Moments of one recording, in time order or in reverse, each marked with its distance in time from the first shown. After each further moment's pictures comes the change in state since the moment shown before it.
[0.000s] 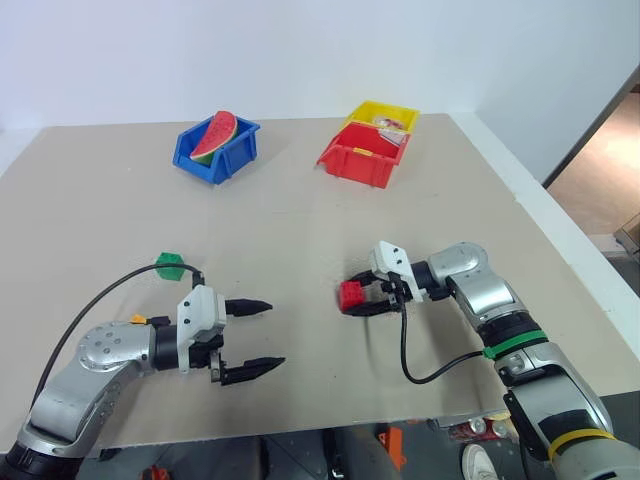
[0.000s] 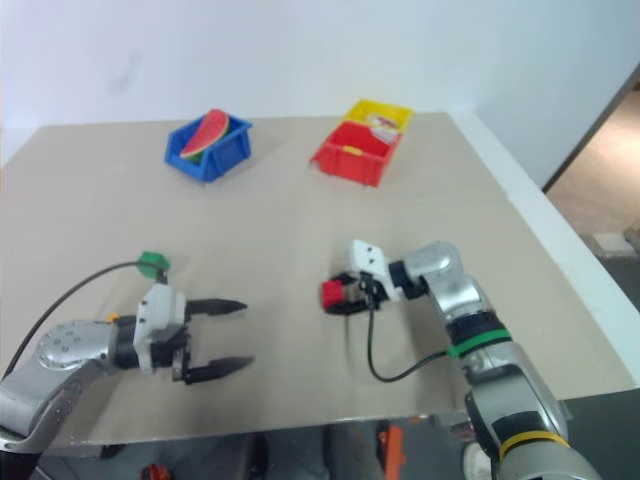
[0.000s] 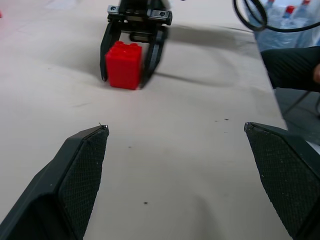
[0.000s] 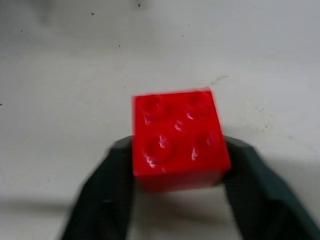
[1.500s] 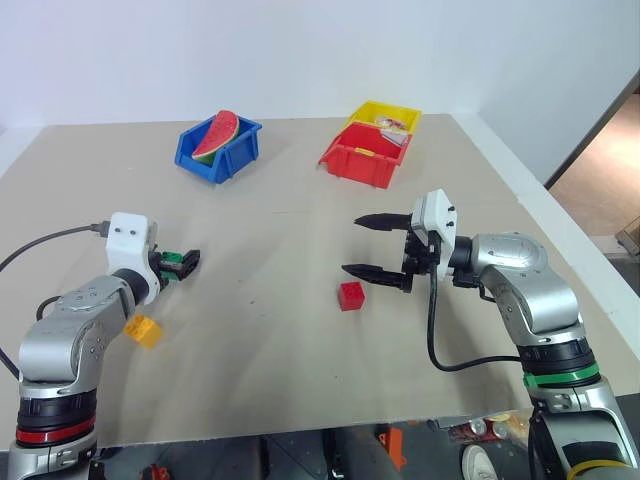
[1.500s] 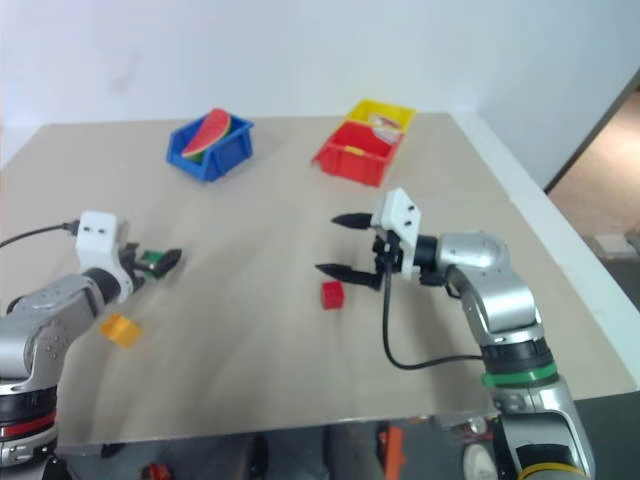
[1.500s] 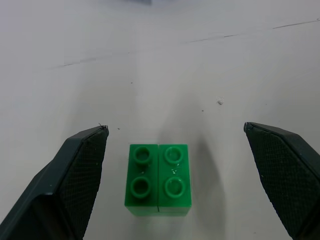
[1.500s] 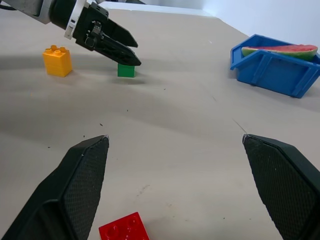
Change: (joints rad) left arm -0.281 -0.176 0.283 0.165 0.100 0.614 0.798; right arm 0.168 -0.066 -0.250 -0.606 0.247 0.331 -0.327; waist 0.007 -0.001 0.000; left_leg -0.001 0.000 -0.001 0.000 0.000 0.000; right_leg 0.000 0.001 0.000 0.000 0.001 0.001
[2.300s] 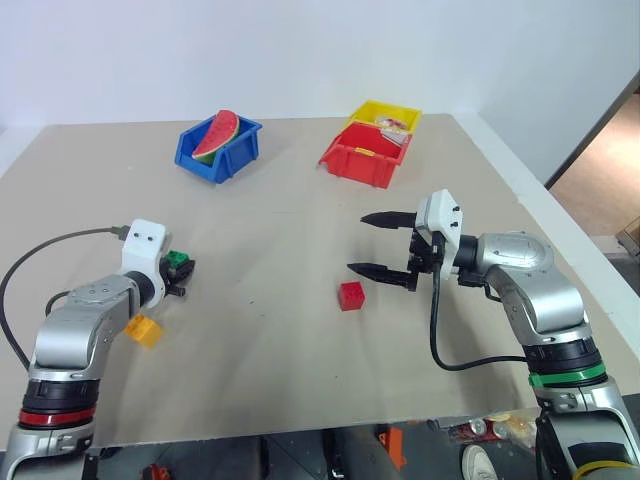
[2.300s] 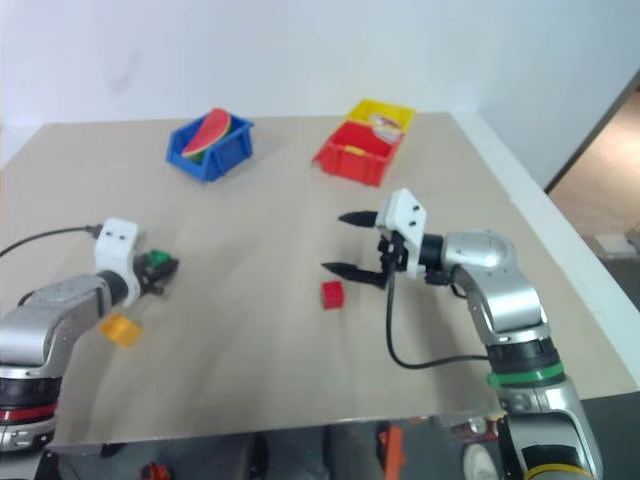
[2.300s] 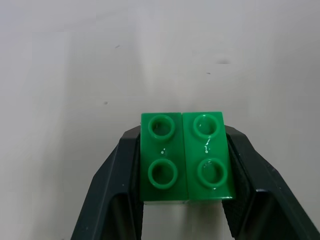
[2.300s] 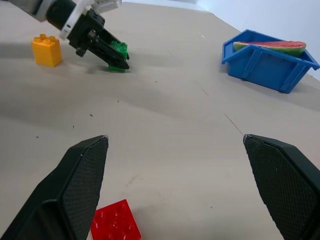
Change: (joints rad) left arm -0.038 0.092 -0.123 0.099 0.068 -0.078 -0.179; right arm 0.003 -0.029 0.000 0.017 -0.011 -0.031 -0.006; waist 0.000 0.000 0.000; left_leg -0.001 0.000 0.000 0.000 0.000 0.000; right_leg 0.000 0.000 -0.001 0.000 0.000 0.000
